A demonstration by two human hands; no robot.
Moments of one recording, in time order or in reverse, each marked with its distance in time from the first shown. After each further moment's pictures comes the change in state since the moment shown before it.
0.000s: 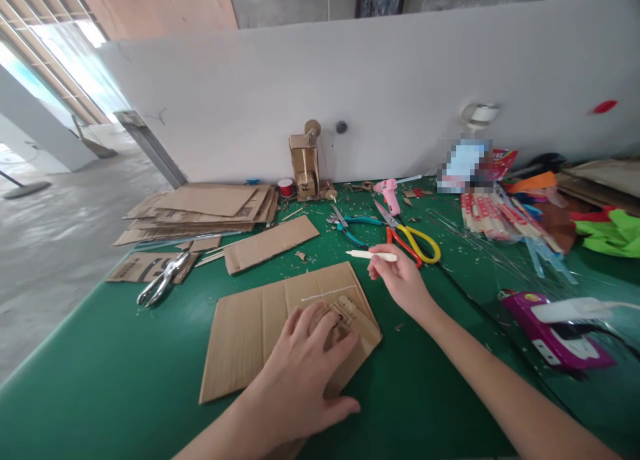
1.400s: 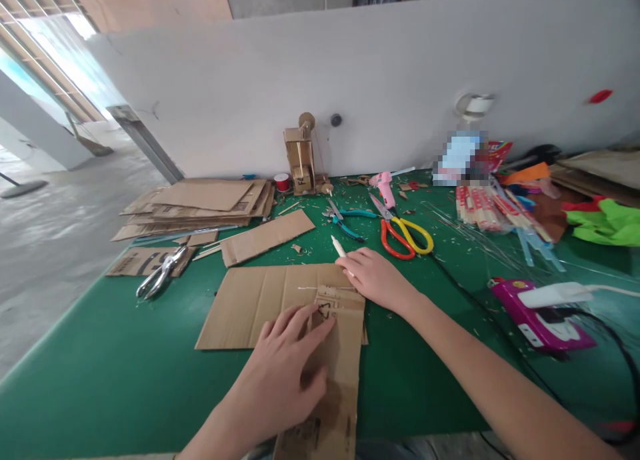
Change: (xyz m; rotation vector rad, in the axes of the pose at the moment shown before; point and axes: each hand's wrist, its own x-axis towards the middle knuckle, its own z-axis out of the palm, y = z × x) left_hand -0.021 0.001 0.007 -0.023 0.006 -0.200; right_hand 0.003 0.000 0.006 -1.021 -0.441 -0.493
